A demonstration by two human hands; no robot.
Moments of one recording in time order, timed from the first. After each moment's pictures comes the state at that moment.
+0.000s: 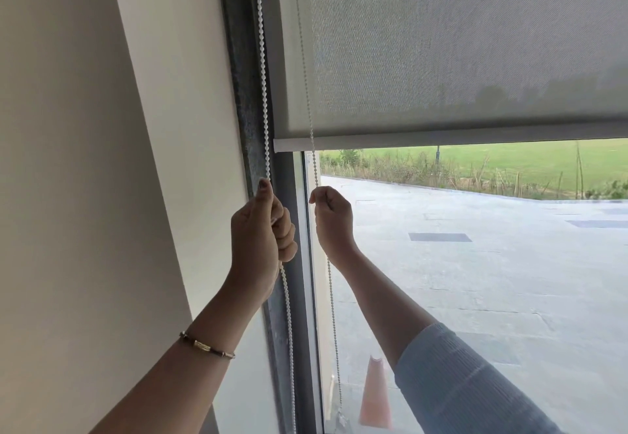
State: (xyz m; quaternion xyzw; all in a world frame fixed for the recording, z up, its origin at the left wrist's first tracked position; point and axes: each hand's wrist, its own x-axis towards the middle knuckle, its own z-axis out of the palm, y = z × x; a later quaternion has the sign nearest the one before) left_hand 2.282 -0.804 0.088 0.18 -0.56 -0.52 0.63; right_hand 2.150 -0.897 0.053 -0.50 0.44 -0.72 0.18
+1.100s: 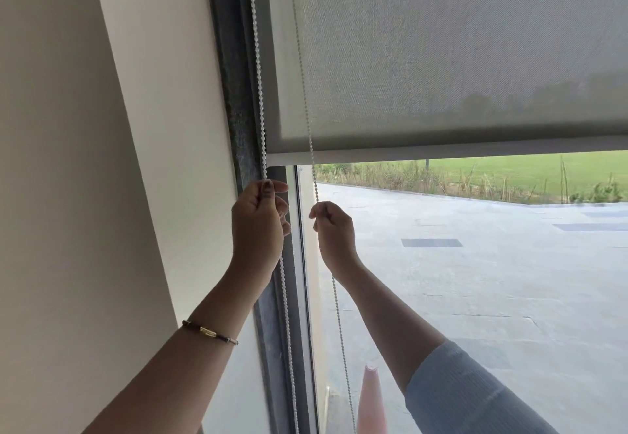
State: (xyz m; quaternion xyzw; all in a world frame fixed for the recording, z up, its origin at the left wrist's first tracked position) left_hand 2.263 -0.836 0.106 0.26 -0.56 -0.42 0.67; right_hand 2.140 -0.887 0.050 -0.49 0.49 -0.70 0.19
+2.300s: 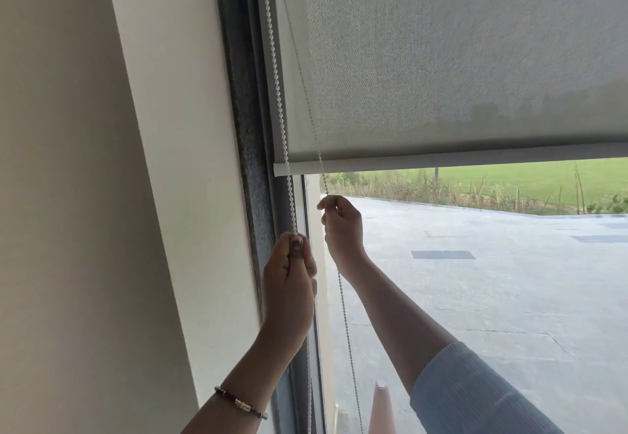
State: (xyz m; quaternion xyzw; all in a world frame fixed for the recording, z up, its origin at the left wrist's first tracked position) left_hand 2.248 -0.811 0.052 0.24 -0.59 -0.40 0.66; right_hand 2.138 -0.894 0.079 -0.46 0.45 -0.74 0.21
